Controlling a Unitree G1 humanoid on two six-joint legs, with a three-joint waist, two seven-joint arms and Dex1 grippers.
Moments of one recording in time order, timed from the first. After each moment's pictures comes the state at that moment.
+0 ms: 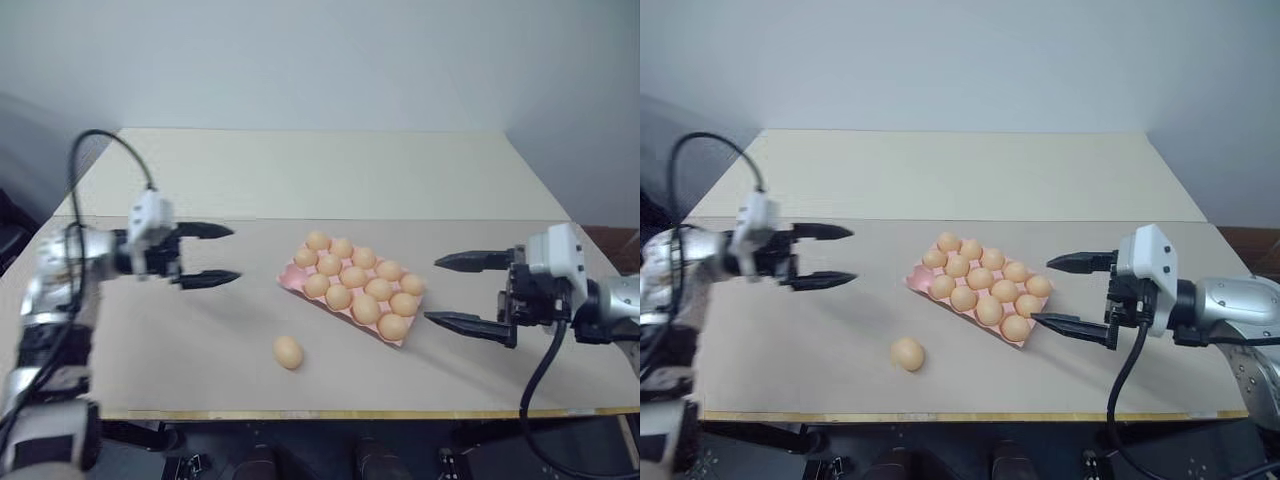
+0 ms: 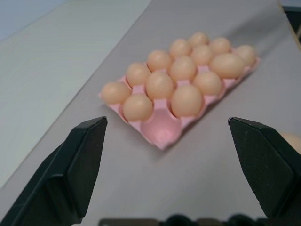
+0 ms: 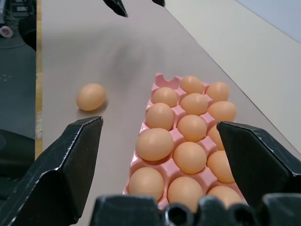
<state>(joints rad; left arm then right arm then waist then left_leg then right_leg) -0.55 0.87 0.18 0.28 -0.43 0.18 -1.53 -0.18 -0.97 -0.29 -0.45 0.73 0.49 1.11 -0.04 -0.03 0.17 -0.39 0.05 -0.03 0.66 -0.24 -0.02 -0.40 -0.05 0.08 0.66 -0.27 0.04</state>
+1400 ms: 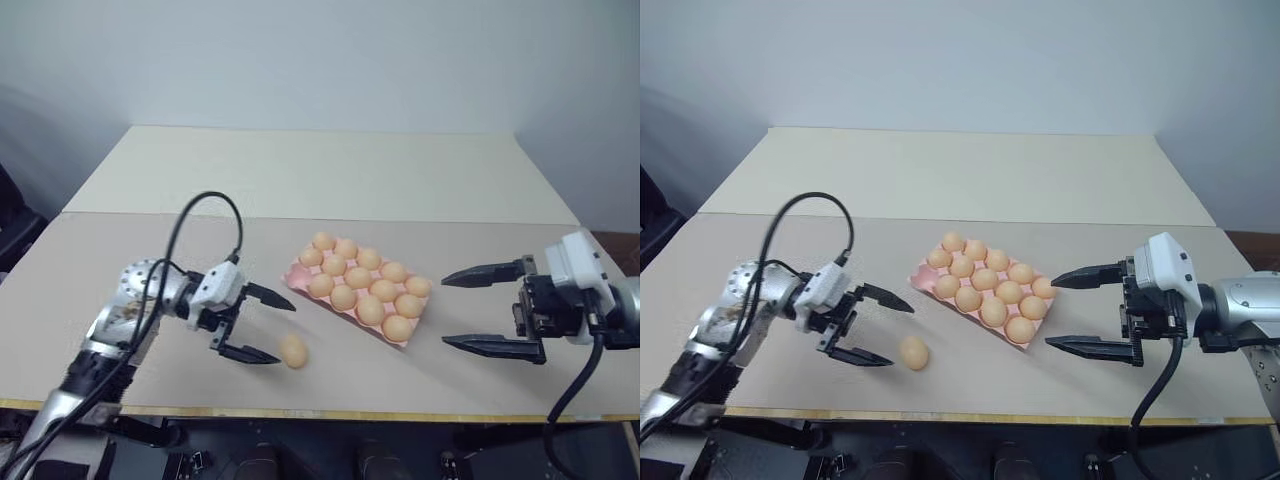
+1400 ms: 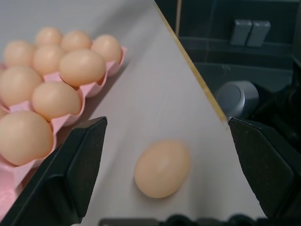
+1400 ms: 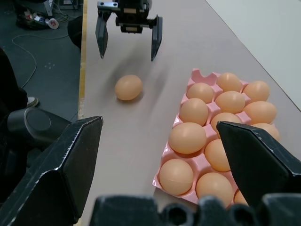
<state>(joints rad) -0.55 0.71 -0.24 0.15 -0.38 0.02 -1.61 -0.14 -1.03 -0.34 -0.44 0.77 0.49 1.27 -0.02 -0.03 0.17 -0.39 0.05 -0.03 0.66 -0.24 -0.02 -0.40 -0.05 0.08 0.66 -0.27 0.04</state>
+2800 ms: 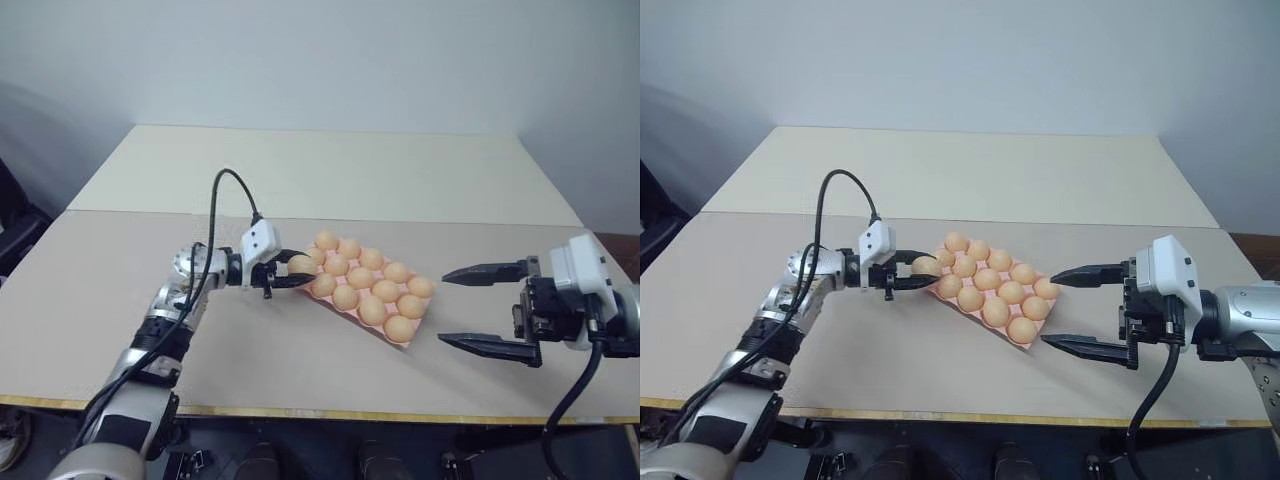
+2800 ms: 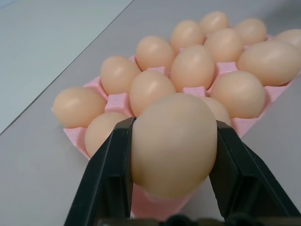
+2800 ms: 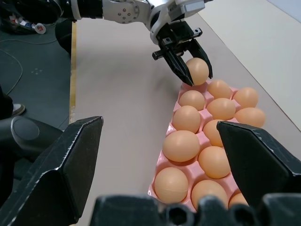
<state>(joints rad) -0.77 0.47 -0.18 0.54 -0.18 0.01 -1.15 -0.09 -1.01 -0.38 -0.50 0.79 0.50 1.18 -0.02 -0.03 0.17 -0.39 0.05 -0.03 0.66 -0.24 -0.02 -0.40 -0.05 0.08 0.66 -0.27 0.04</state>
